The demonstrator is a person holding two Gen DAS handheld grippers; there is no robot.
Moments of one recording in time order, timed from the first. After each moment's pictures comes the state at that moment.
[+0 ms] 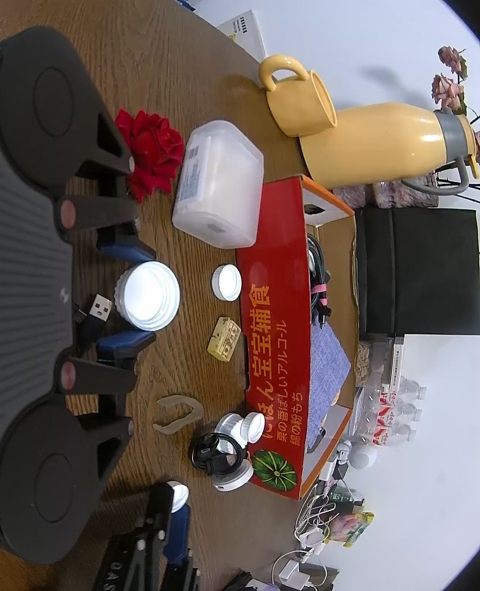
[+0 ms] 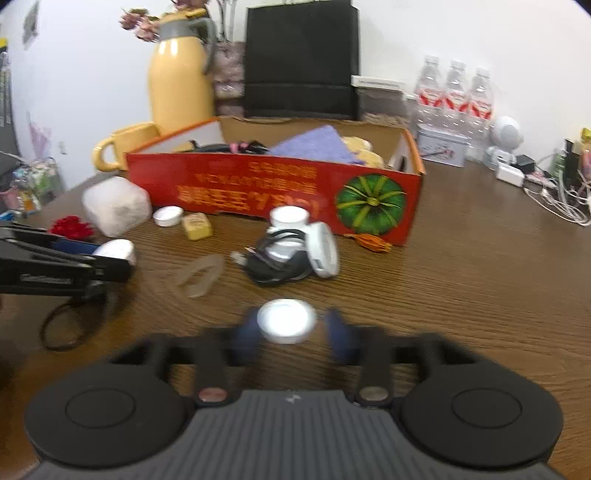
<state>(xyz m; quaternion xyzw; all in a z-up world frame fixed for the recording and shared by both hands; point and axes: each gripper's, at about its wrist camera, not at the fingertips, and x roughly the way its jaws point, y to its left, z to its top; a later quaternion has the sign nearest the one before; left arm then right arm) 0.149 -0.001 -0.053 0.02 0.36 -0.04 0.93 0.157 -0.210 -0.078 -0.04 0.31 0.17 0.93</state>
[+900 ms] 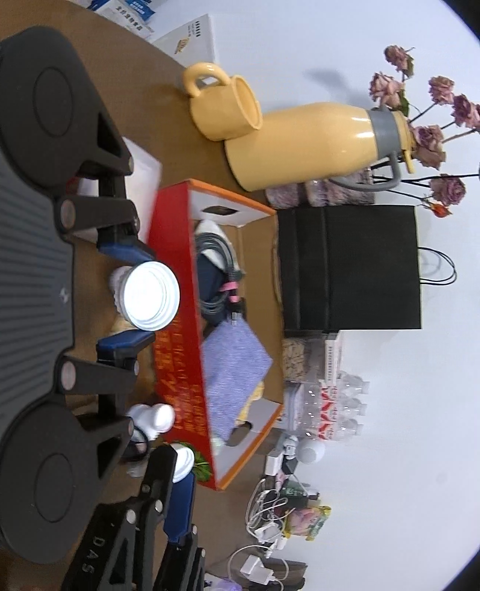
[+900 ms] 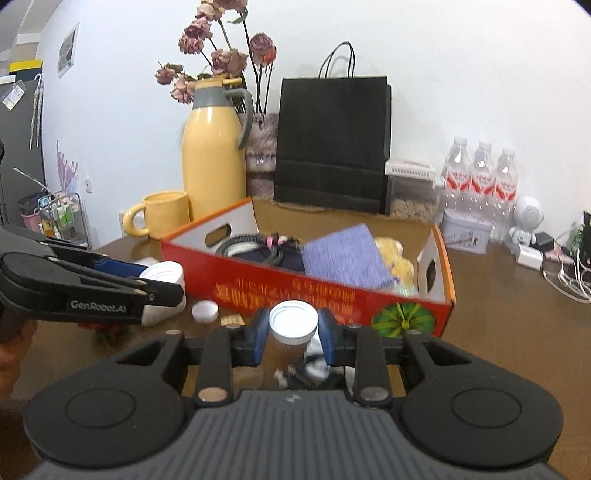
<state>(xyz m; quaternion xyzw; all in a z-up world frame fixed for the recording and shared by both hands) 0.170 -0.008 0.006 0.03 0.28 -0.04 0.96 0.170 -0.184 -0.020 -0.05 0.21 0.21 0.95</state>
